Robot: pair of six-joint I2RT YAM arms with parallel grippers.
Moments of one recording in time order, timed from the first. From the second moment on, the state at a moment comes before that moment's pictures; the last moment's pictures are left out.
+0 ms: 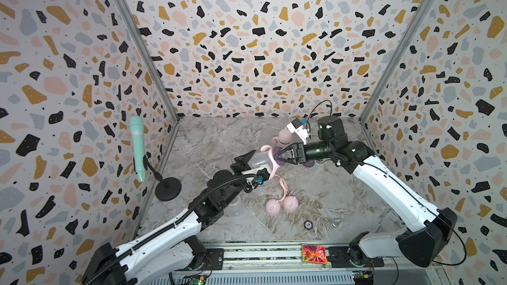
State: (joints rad) left arm -0.78 0.93 0.63 0.24 -0.08 0.77; right arm 0.58 1.35 1.44 -0.66 -0.83 0.40
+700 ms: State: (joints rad) left arm -0.70 1.04 0.89 -0.20 0.53 0.64; right arm 0.67 1.11 1.49 -0.96 -0.51 -0.13
